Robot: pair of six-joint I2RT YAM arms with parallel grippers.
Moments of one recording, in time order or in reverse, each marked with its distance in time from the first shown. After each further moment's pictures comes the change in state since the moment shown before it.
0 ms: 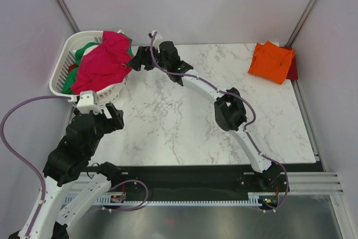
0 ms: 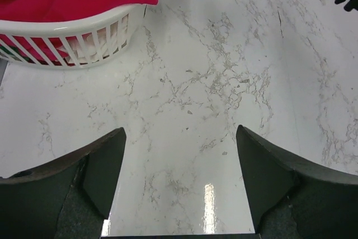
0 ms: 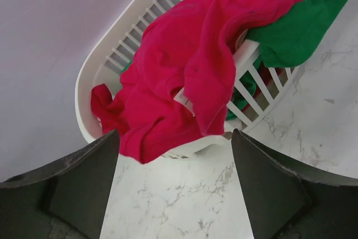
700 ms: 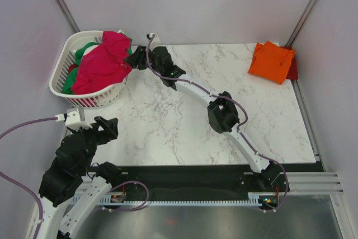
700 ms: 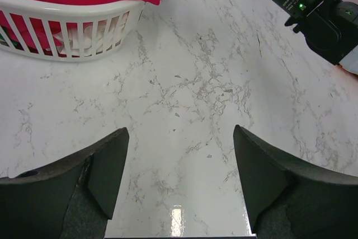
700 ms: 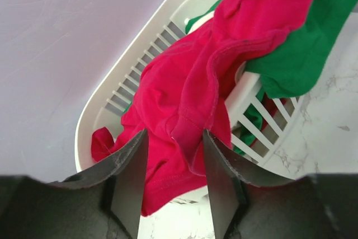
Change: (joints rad) left arm 0.001 -0.253 -0.101 -0.031 -0.008 -0.101; right arm 0.044 0.165 0.174 0.108 0.182 0.106
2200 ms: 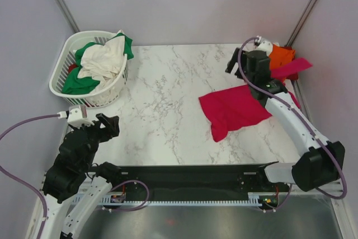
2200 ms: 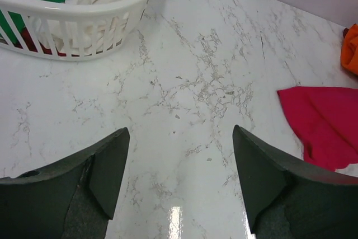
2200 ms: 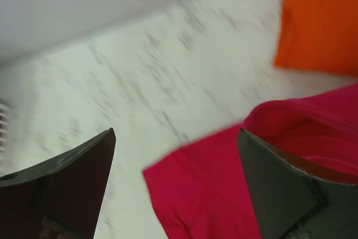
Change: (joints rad) left arm 0.057 0.019 -0.016 0.031 0.030 0.001; right arm -0.457 -1.372 -1.184 -0.368 0.461 -0.222
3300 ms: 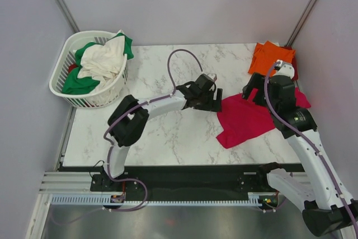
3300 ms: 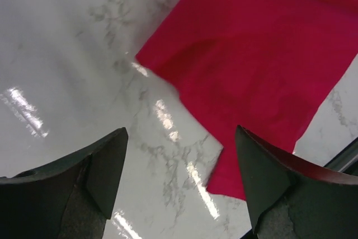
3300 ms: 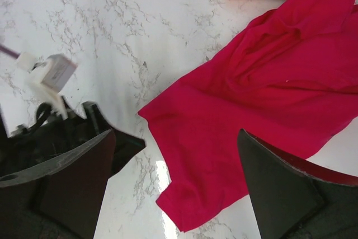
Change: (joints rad) left arm -0.429 1.753 0.649 0.520 0.461 -0.137; right arm -0.048 -0.363 -0.224 -0.472 -0.019 -0.009
